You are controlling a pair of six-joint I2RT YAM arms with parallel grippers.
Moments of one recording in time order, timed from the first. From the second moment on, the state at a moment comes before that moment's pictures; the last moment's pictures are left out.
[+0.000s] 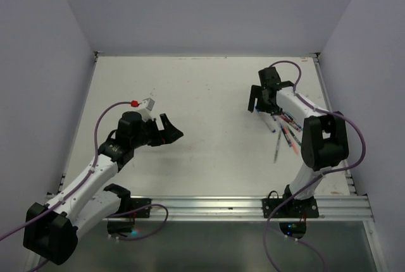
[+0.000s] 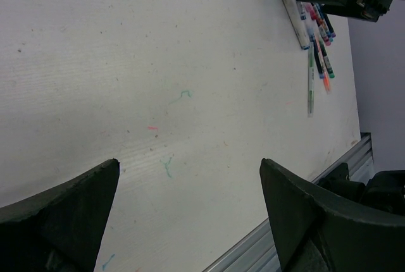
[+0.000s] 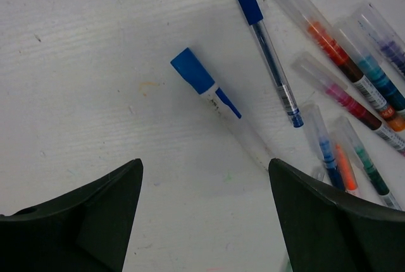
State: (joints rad) left arm -0.39 0.89 0.54 -0.19 0.31 -0.64; right arm 0.22 1.74 1.26 -0.63 0.19 0.39
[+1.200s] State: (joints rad) left arm -0.39 0.91 0.54 -0.20 0.32 -0.62; right arm 0.21 2.05 1.47 -0.59 0.17 0.30
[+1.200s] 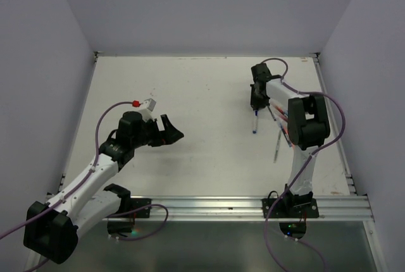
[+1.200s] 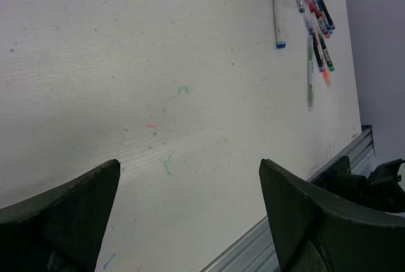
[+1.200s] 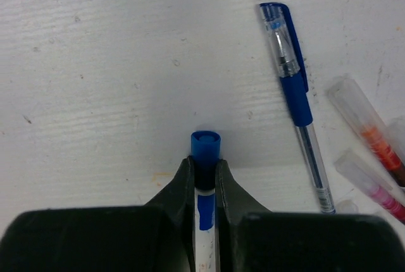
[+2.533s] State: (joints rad) left arm -0.40 0.95 0.38 0.25 0.50 -0.75; right arm 0.86 1.54 1.01 0.15 0.04 0.94
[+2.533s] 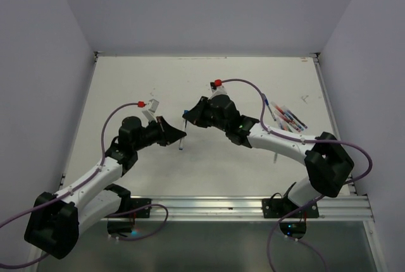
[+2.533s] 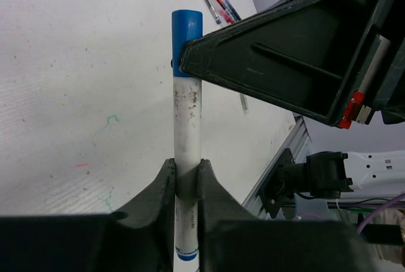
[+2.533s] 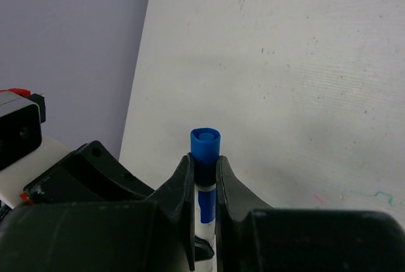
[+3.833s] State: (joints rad) left arm -0.40 0.94 0.42 0.12 0.48 -0.62; right arm 0.86 1.57 1.08 0.11 0.03 0.89
